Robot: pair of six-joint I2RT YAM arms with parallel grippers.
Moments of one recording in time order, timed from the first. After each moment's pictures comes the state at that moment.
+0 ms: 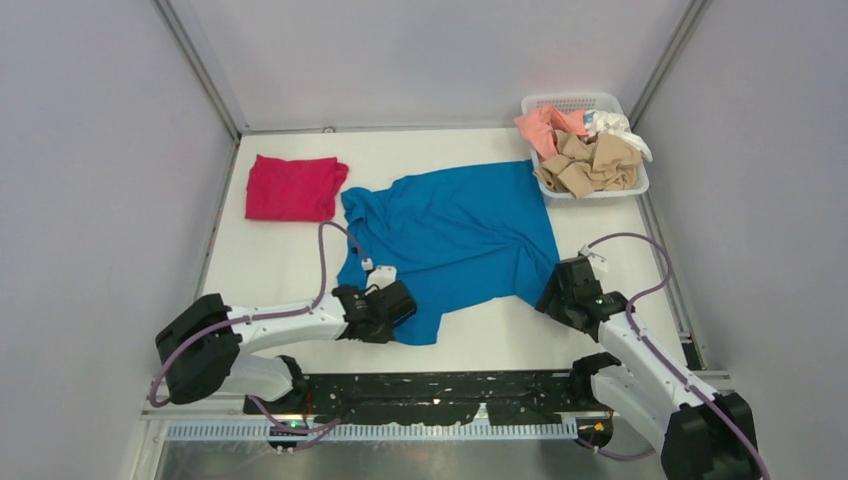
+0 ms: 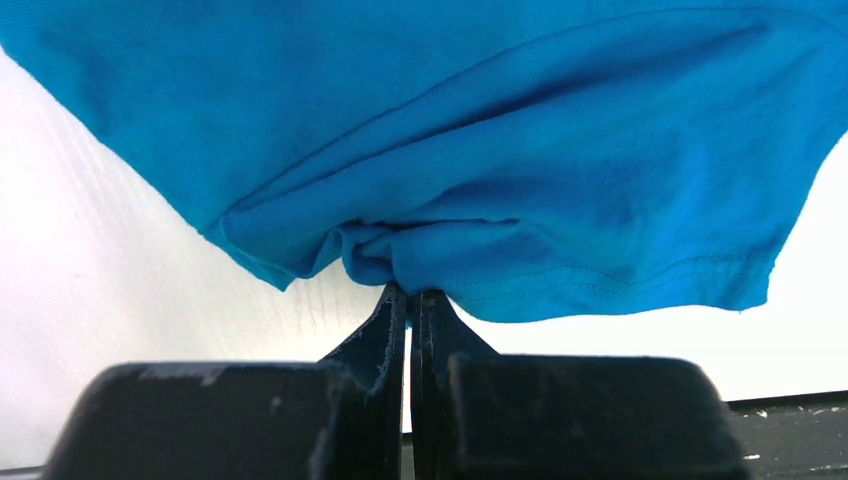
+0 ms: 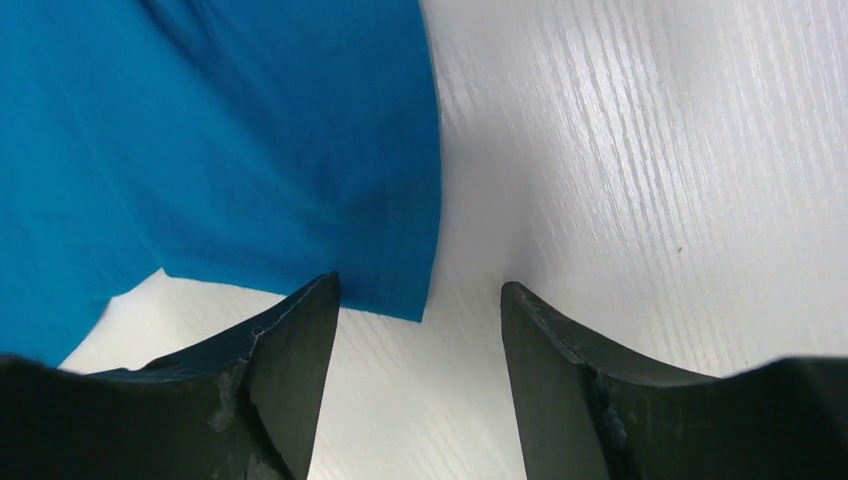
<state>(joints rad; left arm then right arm) -1.05 1.33 0.67 -0.64 -0.33 -0.93 0.26 0.82 0.36 -0.59 0.21 0.69</state>
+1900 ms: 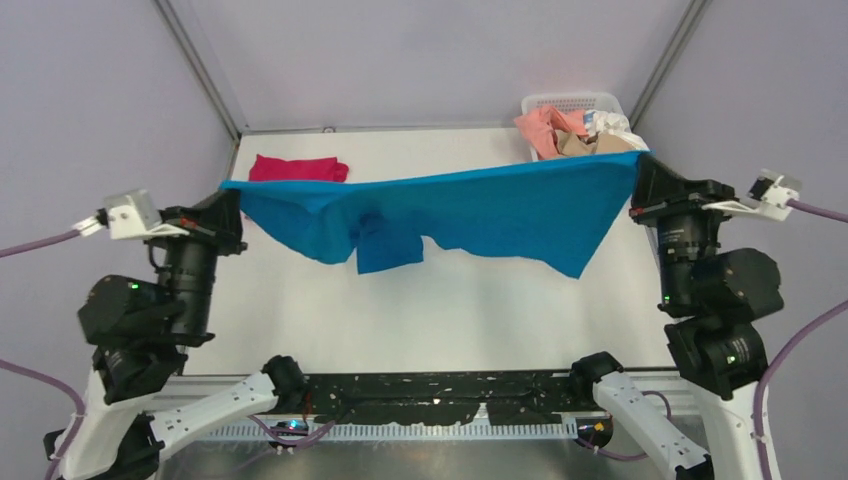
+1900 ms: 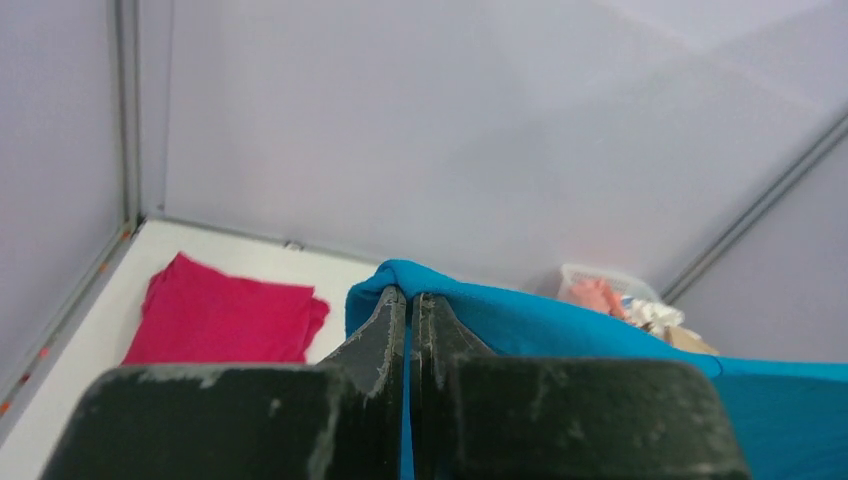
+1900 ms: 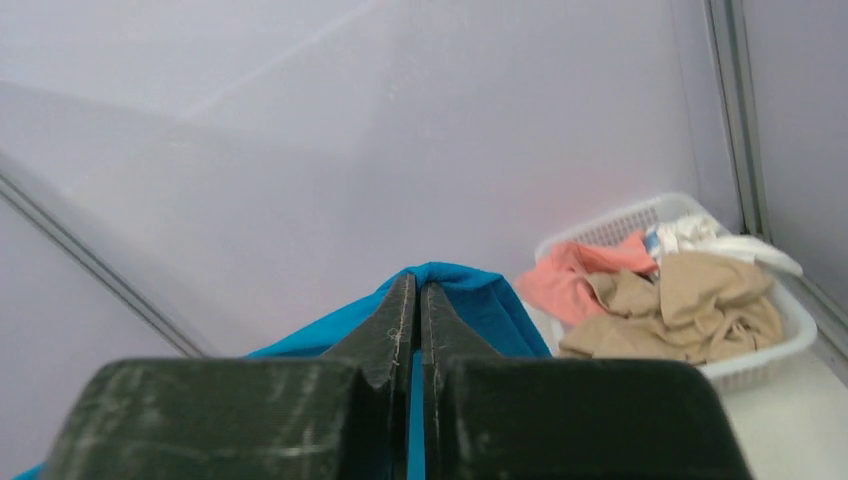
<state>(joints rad) -0.93 0.56 1.23 -0.37 -0.94 -0.14 0.33 0.61 1.20 -0.31 0.40 0.41</state>
